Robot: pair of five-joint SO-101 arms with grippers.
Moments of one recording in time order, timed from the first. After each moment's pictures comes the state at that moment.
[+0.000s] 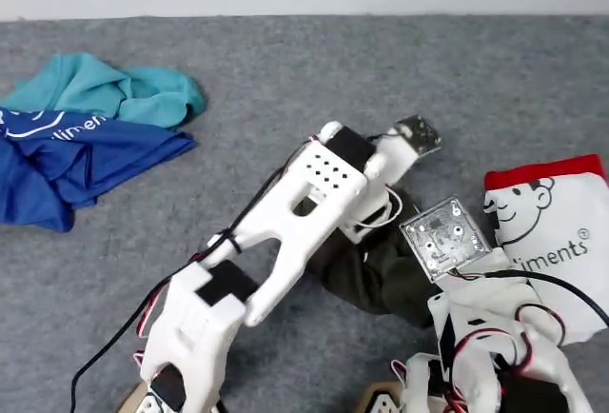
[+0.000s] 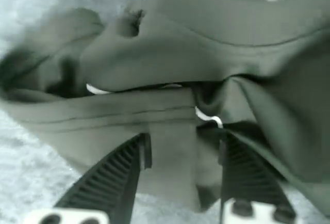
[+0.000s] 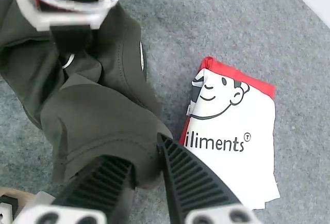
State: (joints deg) left arm 36.6 32.8 -25.6 94.2 -4.7; right arm 8.4 -76.6 30.4 100.6 41.2
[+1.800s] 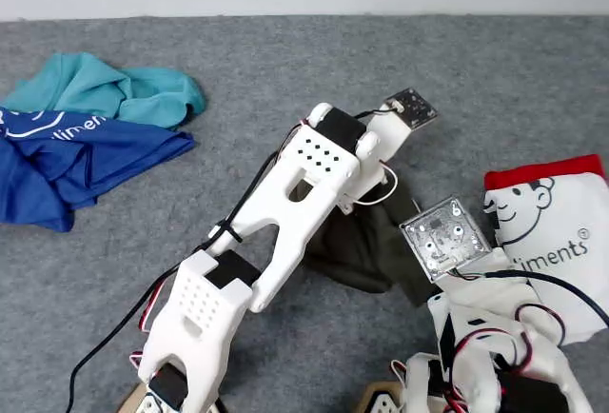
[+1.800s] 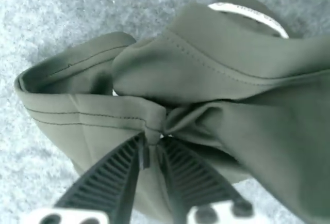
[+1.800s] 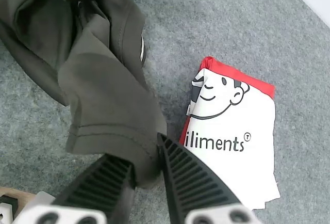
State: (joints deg) left arm 33.7 38.3 -38.8 96.9 -5.0; right arm 8.4 -76.6 30.4 100.6 41.2
